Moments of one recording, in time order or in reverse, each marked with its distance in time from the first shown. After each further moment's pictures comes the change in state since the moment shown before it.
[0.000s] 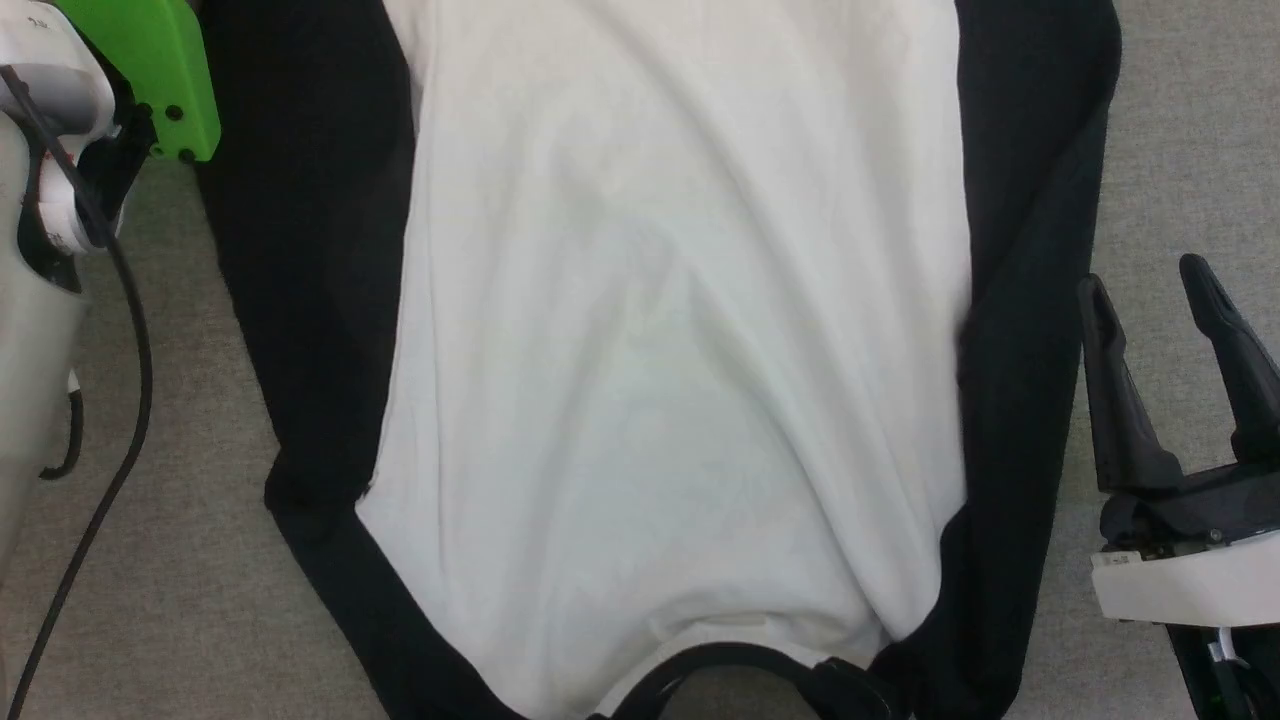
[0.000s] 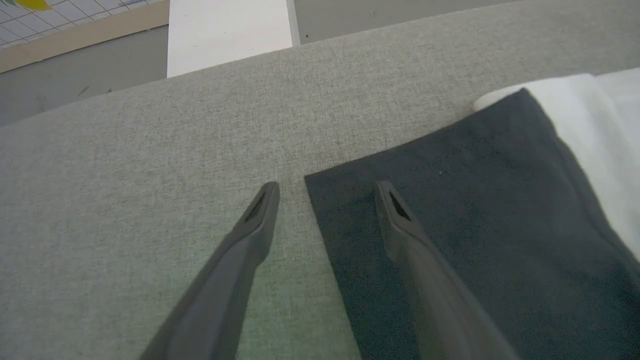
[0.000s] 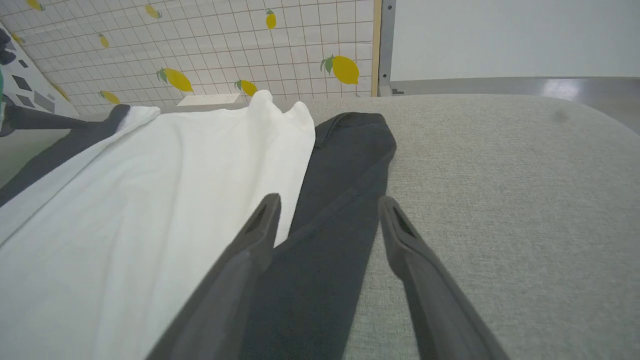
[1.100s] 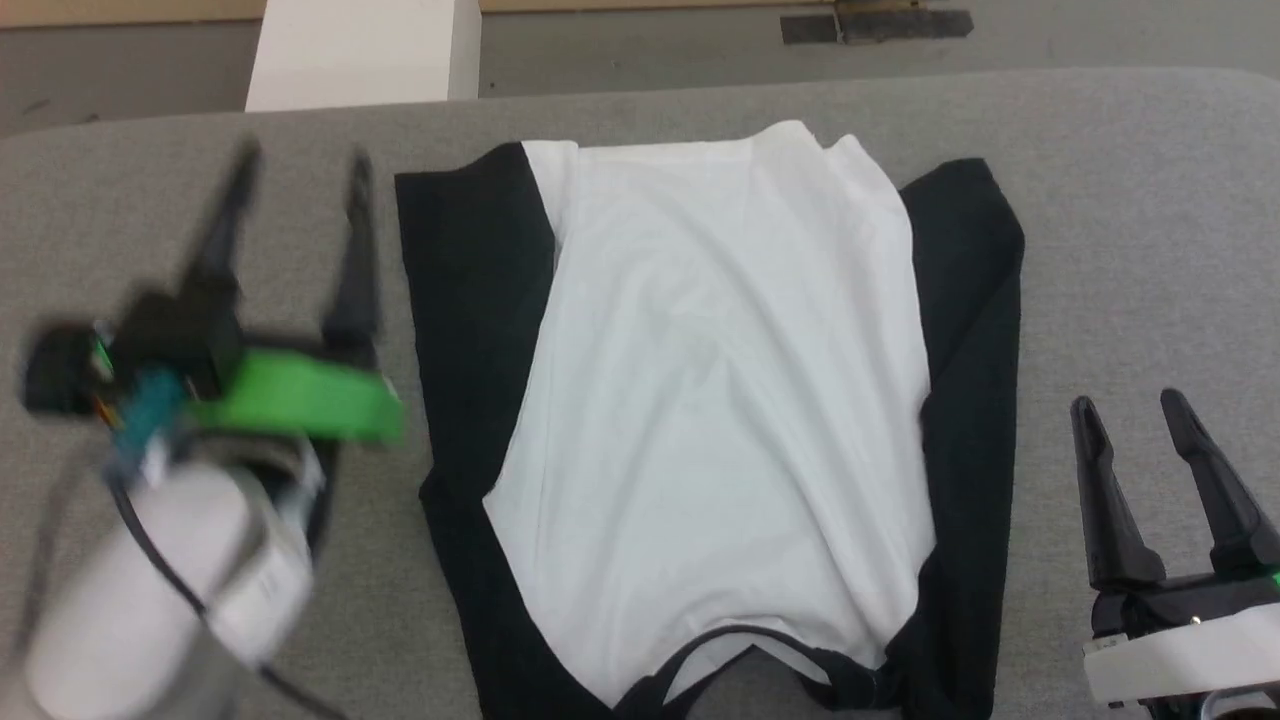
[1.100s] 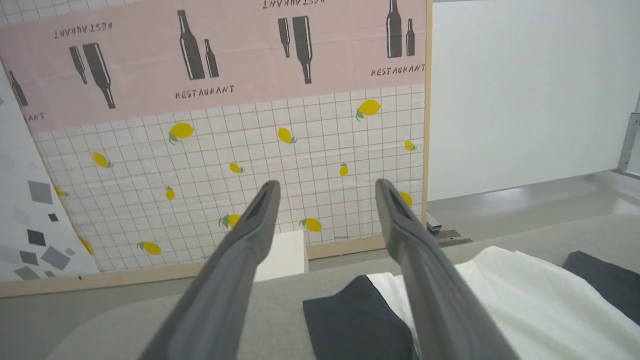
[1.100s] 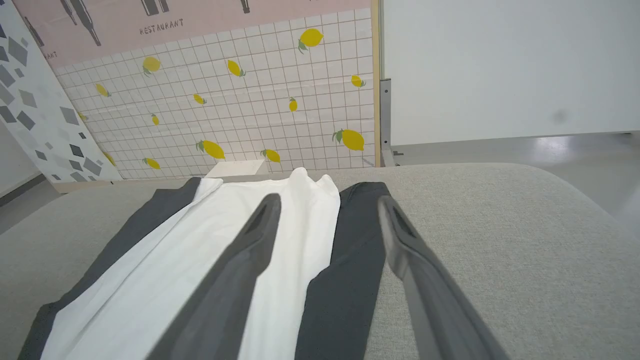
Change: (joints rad) left arm 0.593 -0.089 0.030 -0.458 0.171 0.179 -0.741; right arm 0.175 0.048 -0.048 0.063 0.007 0.000 -0.019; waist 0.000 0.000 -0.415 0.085
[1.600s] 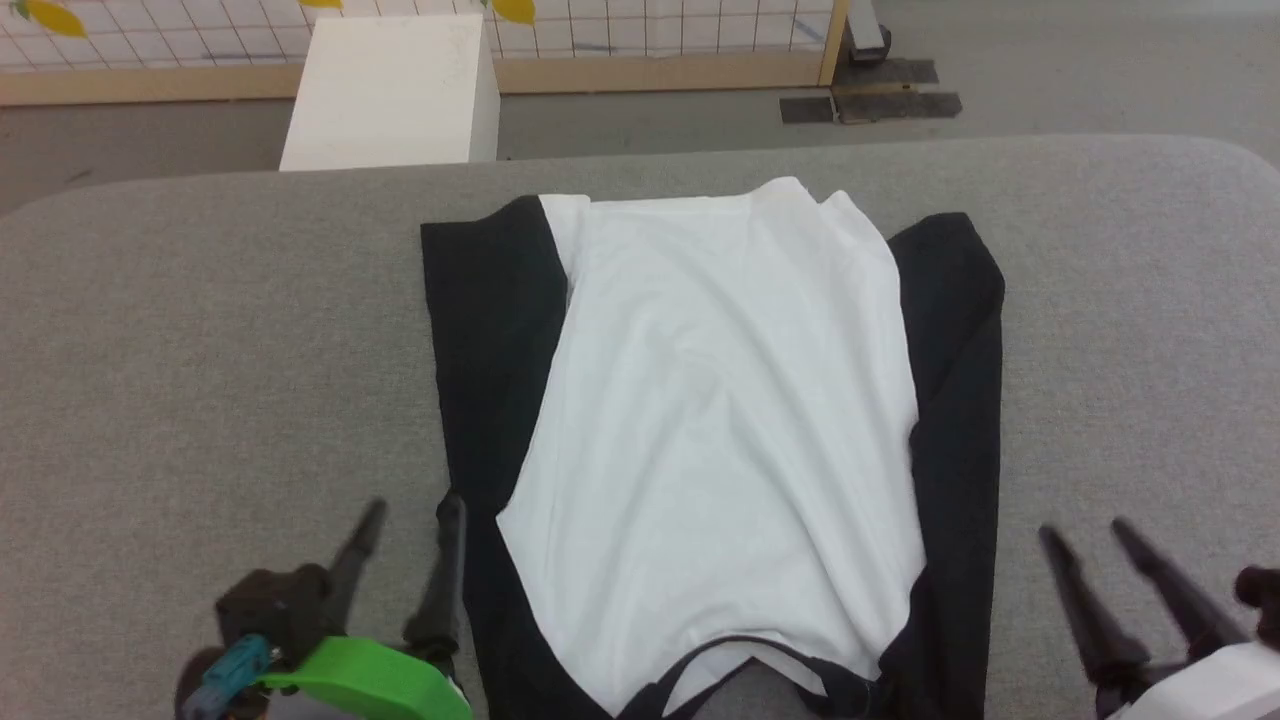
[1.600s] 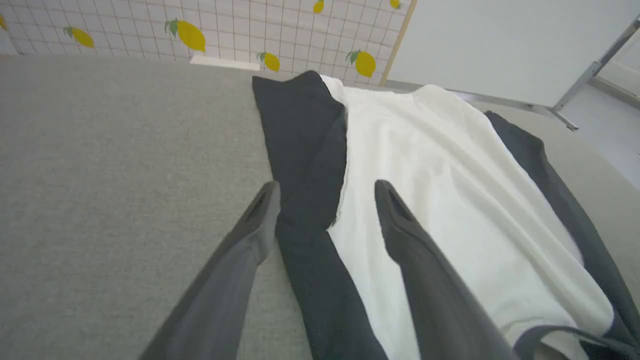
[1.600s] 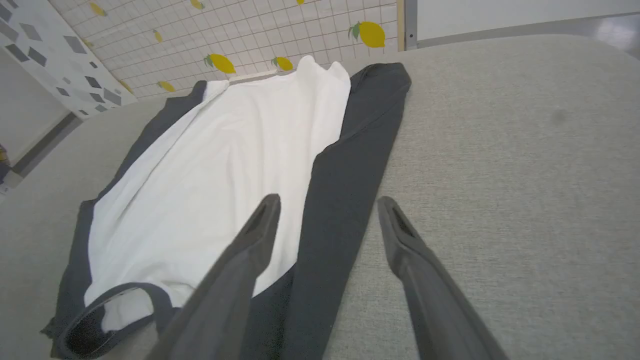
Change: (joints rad) left arm 0.449 -0.019 -0.095 -0.042 -0.274 -0.007 0.003; right arm 0.102 -0.151 0.043 0.142 0.211 0.000 0.160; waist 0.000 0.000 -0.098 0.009
